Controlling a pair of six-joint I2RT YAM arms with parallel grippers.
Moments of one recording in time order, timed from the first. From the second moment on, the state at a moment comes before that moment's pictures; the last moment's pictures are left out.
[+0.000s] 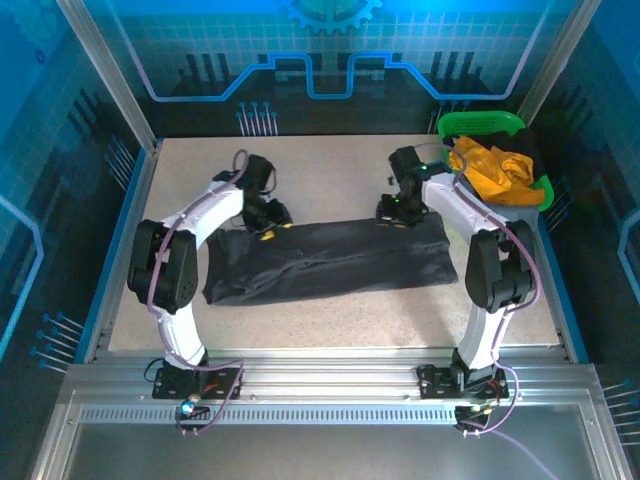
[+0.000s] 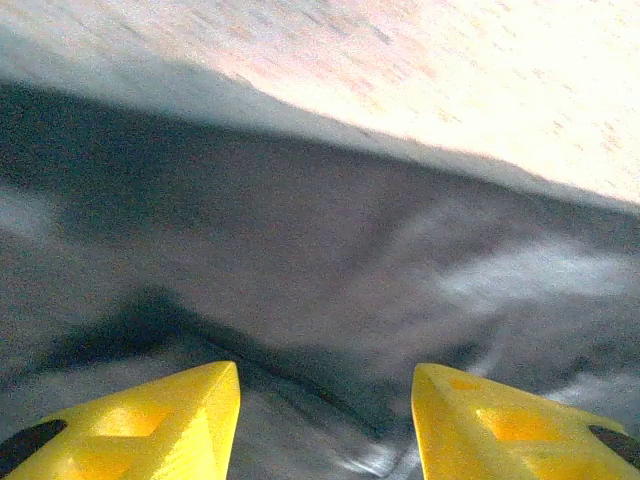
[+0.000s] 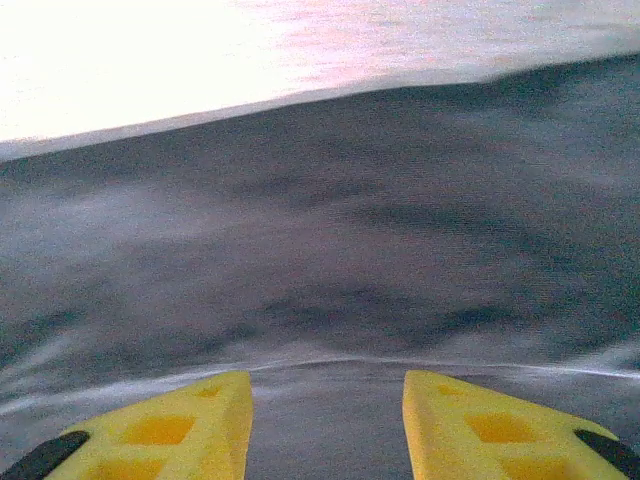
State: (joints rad) left arm -0.24 1.87 1.41 -0.84 0.24 -0.72; right arm 0.32 1.84 1.51 -0.94 -0.15 0.39
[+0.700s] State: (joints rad) left arm -0.22 1.90 1.27 -0.80 0.25 -0.43; right arm 0.39 1.83 1.46 -0.86 -0.33 0.41
